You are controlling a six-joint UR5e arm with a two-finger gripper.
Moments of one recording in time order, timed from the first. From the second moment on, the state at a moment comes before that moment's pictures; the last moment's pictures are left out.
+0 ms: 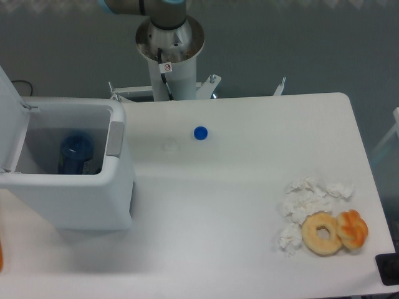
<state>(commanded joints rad) 1.93 -1.54 -1.62 -0.87 0.83 0.14</state>
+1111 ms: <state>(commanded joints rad) 2.07 -1.54 -1.66 -0.88 0.96 0.31</state>
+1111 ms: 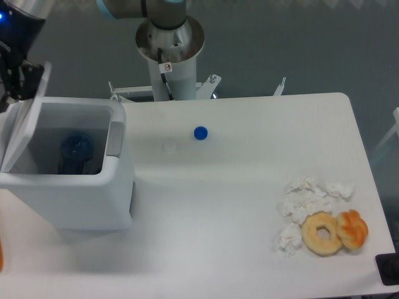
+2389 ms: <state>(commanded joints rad) 2.19 -1.58 -1.73 -0.88 0.95 0.53</state>
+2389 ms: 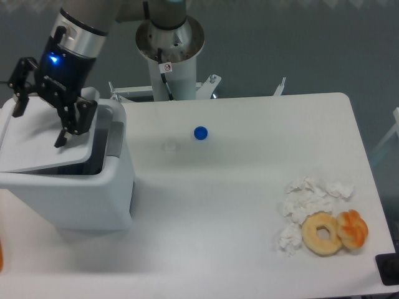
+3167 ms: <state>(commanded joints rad) 2.23 -1.57 -1.73 -0.90 0.96 0.55</state>
